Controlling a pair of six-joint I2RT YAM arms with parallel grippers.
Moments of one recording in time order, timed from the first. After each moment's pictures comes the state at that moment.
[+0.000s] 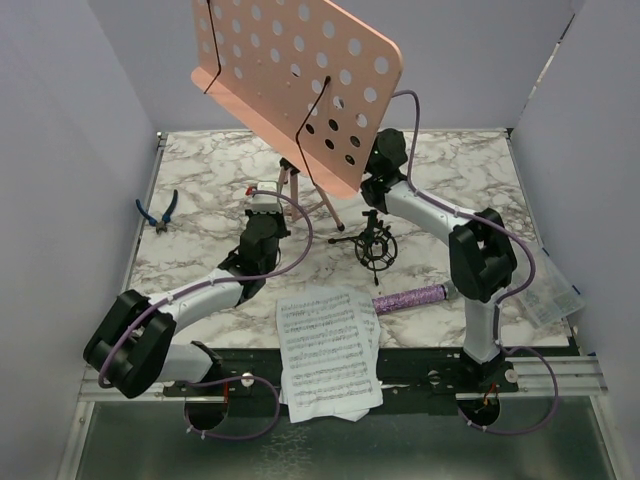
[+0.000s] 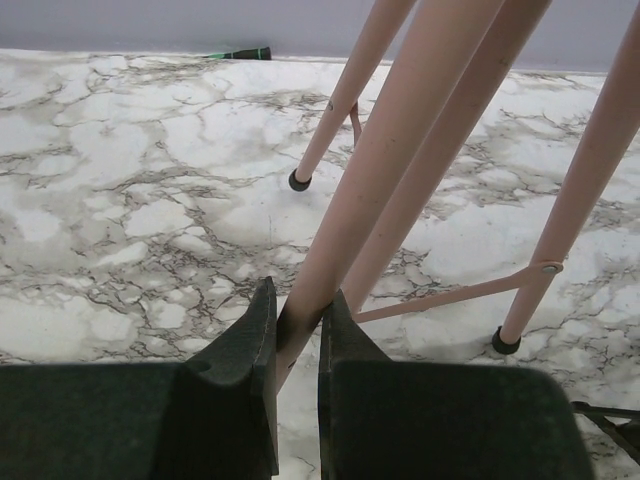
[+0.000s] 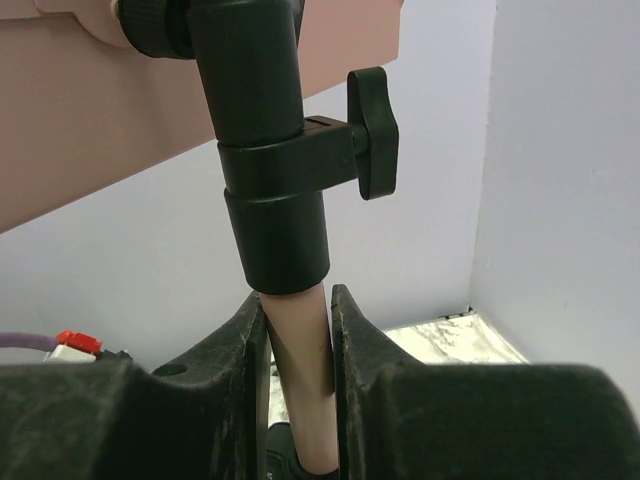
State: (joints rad) left arm -0.61 1.31 0.58 0.59 -0.58 -0.17; right arm 0.60 2.00 1.60 1.00 -0.66 0.40
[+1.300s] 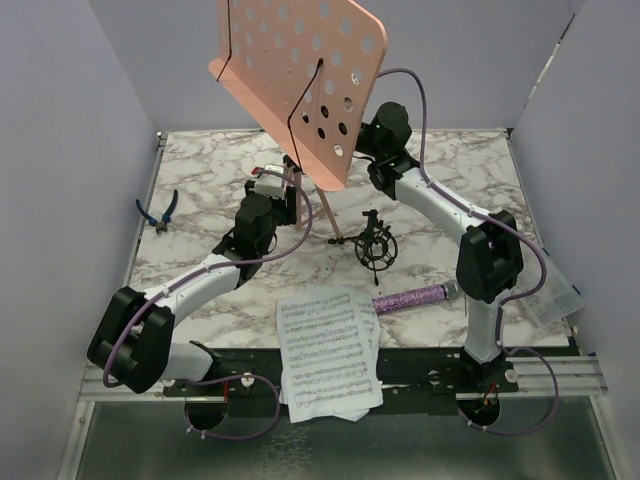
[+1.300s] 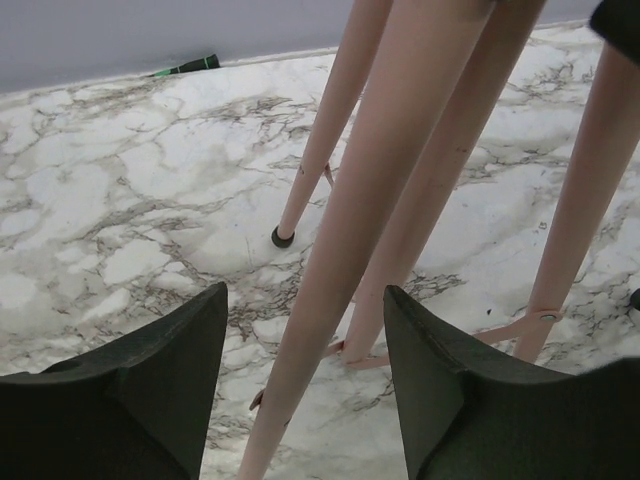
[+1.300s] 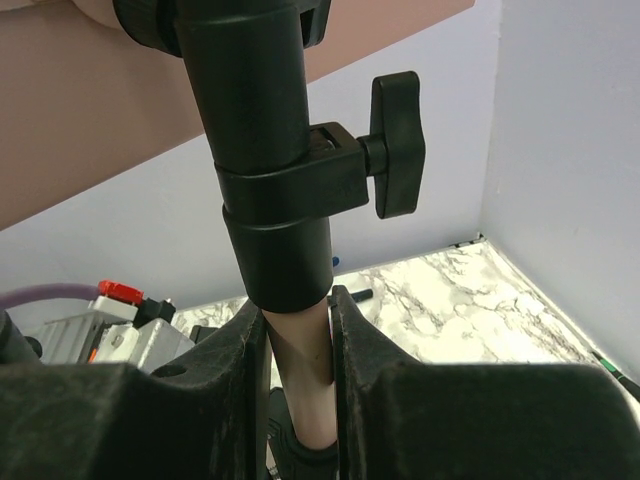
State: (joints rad) left arm -0.53 1.32 0.71 0.44 -0.33 -0.08; right arm 0.57 1.97 1.72 0.62 -0.75 0.34
